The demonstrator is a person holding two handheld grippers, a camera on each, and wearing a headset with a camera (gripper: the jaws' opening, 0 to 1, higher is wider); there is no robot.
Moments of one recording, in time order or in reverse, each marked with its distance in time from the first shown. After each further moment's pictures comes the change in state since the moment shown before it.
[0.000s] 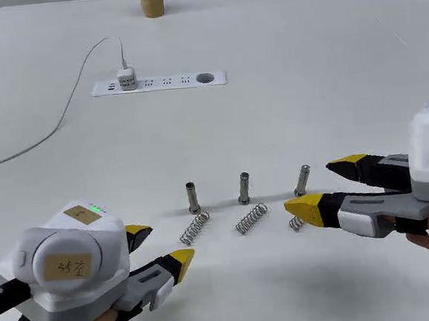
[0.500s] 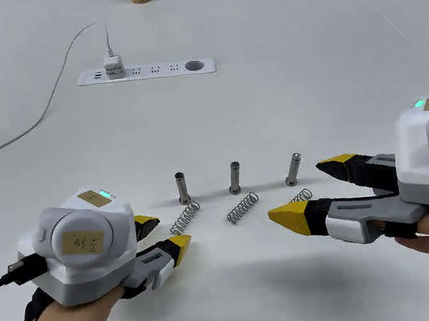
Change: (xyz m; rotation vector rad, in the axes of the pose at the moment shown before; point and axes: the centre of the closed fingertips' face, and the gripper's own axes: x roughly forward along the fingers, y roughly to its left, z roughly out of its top) left arm 0.026 0.000 -0.007 0.022 0.028 -0.035; right arm 0.002 0.008 -0.014 0.027 0.026 0.037
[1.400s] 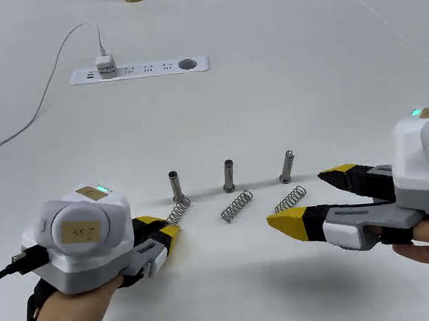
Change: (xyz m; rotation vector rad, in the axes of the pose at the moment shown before) left arm 0.006 0.002 -0.001 -0.056 -0.008 -0.012; right arm -0.004 -0.004 -0.012 0.101 0.010 -0.034
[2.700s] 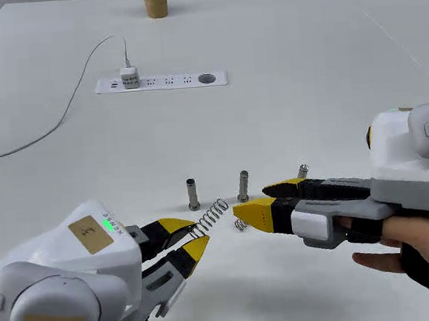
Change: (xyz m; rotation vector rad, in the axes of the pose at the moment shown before) left arm -0.073 -0.061 0.052 0.307 -0.224 -0.077; right arm 0.014 0.077 0.040 0.133 -0.077 0.273
